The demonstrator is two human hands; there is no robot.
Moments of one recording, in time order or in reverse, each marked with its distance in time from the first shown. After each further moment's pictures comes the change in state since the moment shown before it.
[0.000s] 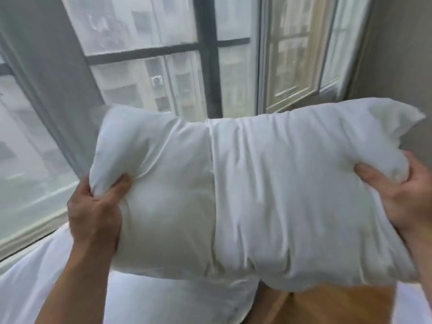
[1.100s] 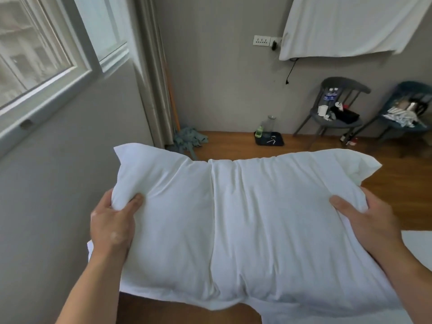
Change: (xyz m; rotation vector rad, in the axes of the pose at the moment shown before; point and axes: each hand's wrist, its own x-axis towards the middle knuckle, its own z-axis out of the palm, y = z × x) left_hand -0.104 -0.001 0.939 -0.086 -0.899 -0.278; right_hand 0.423 0.380 -0.285 -0.465 0.436 0.590
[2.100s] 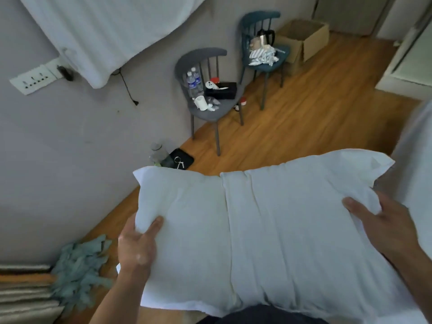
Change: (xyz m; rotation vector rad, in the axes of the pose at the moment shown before) left_hand 0.357 0.118 0.824 0.386 -0.809 0.067; right_hand 0.541 0.153 -0.005 0.005 0.638 0.690
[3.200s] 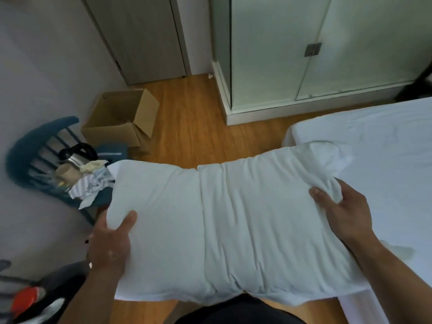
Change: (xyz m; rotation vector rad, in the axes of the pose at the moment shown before) left_hand 0.373 0.554 0.879 0.277 -0.646 0.543; right_hand 0.748 -0.044 -0.117 0.136 0.678 0.315
